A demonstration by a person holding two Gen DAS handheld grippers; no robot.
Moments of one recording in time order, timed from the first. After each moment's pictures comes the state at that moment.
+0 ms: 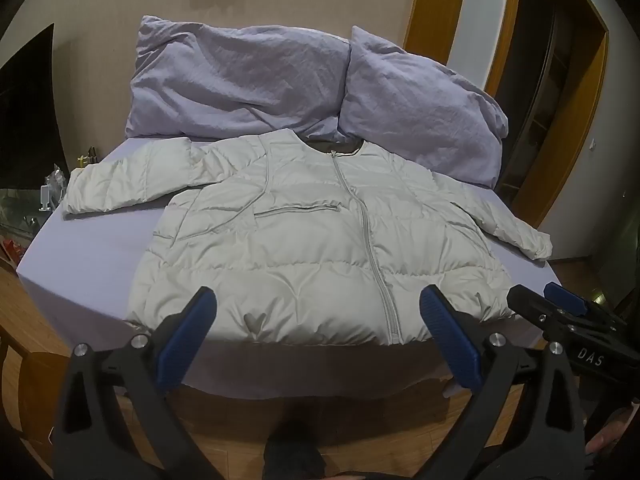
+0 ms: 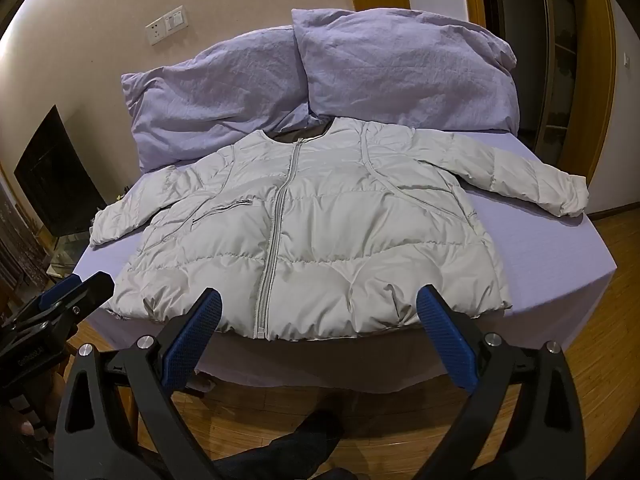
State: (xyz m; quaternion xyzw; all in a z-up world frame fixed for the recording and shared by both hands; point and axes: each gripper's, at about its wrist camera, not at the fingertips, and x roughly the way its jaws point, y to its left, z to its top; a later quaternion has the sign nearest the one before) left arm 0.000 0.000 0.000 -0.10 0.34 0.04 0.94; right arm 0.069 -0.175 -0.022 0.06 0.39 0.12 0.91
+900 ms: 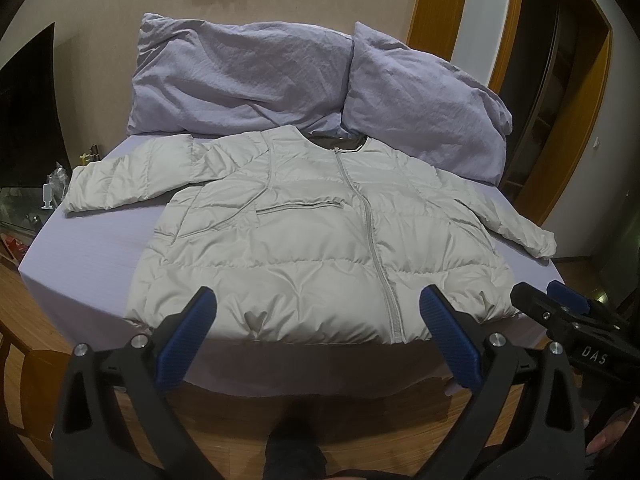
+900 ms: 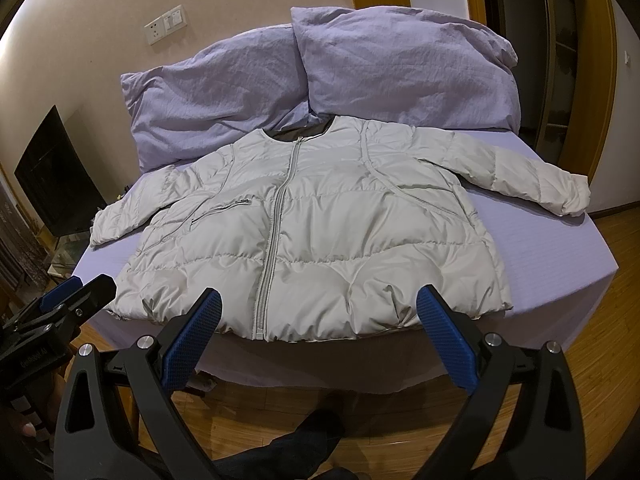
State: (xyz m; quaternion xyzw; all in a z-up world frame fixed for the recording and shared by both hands) left arm 0.000 0.003 -0.005 -0.10 0.34 0.04 0.93; right arm 0.072 -0.177 -0.023 0.06 0.39 0.12 0.91
